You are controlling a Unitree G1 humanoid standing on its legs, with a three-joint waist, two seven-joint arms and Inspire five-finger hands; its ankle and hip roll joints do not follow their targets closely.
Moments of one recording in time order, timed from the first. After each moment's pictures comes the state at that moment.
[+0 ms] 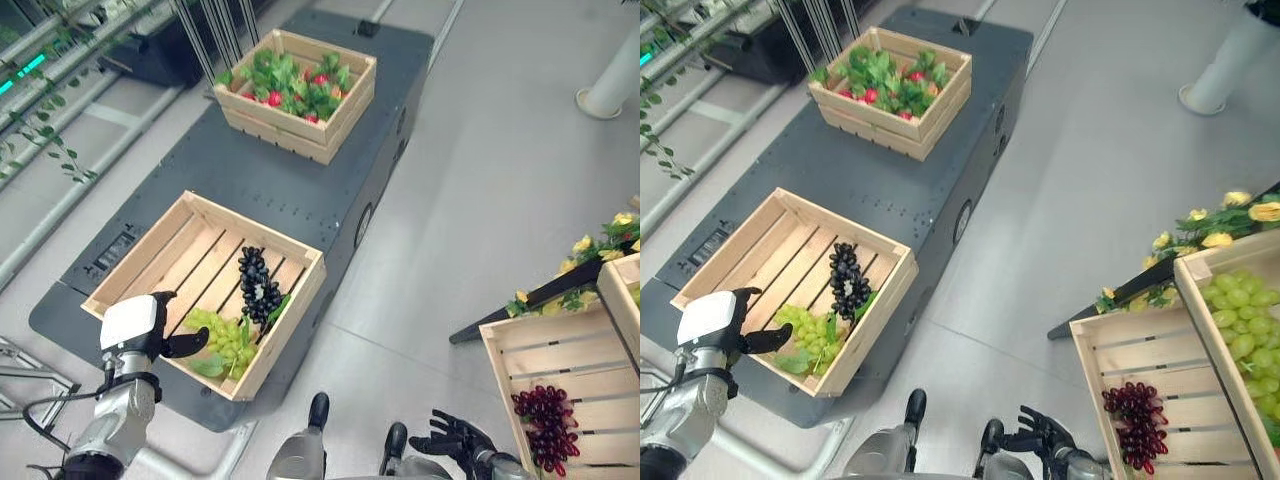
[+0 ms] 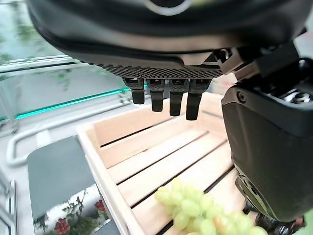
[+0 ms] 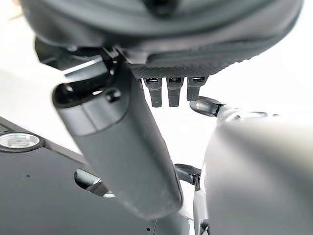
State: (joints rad) left arm -0.01 0.80 -0.18 0.45 0.57 0.14 0.39; right arm 0.04 -0.34 0.25 0.94 0.45 -0.01 0.18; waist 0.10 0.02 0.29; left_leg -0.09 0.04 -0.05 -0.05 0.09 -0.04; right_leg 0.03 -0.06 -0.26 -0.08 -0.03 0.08
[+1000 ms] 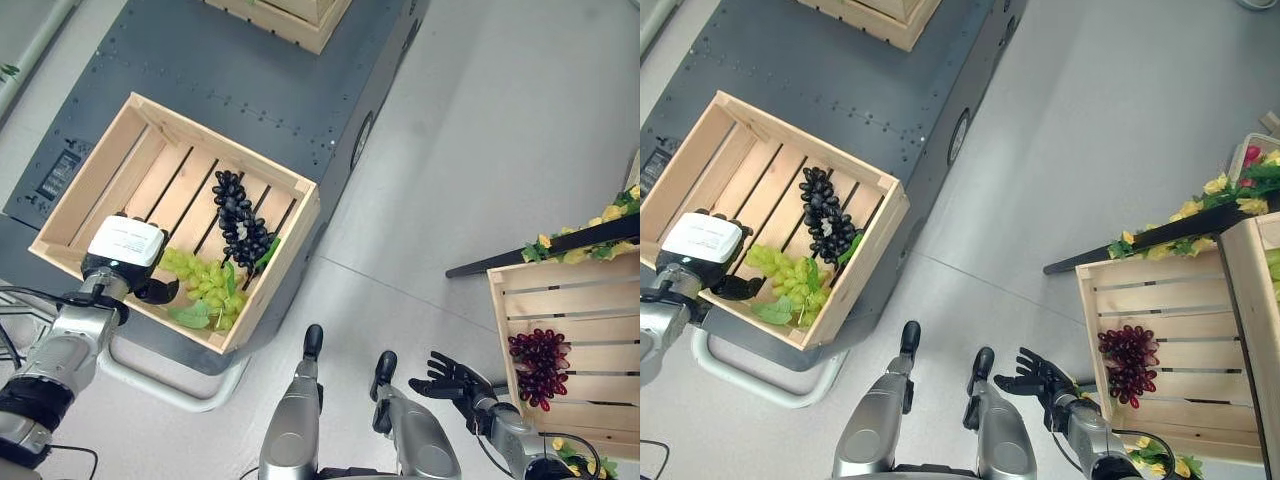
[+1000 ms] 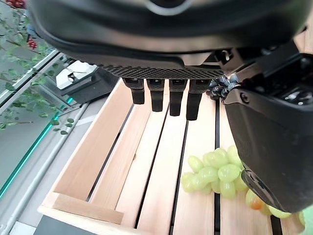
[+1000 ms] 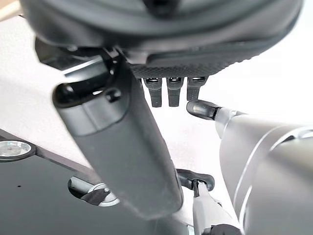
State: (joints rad) left arm -0.28 1.14 -0.37 0.41 0.94 0.09 0.16; right arm -0.07 -0.39 0.25 0.88 0.56 -0.04 0.20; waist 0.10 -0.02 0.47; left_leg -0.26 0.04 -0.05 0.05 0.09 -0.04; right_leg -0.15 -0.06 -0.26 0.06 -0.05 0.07
